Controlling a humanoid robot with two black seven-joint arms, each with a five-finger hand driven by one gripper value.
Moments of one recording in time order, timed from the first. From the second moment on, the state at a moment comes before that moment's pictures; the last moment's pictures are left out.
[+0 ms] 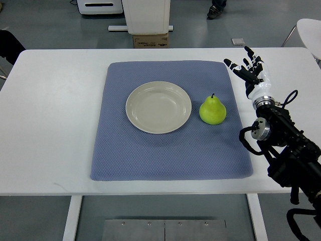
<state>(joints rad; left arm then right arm) -0.04 0.00 -0.11 -0.20 -0.10 0.11 -0.12 0.69 0.00 1.08 0.69 -0.60 -0.19 0.34</state>
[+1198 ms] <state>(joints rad) -0.04 0.00 -0.11 -0.20 -0.10 0.11 -0.12 0.72 0.00 1.06 0.69 -0.59 -0.18 0.34</state>
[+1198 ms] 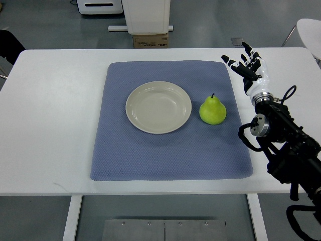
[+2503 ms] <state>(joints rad) -0.04 0.00 -0.11 -0.20 -0.10 0.11 -0.12 0.71 -0.09 0.99 0.70 -0.59 -0.18 0.34</state>
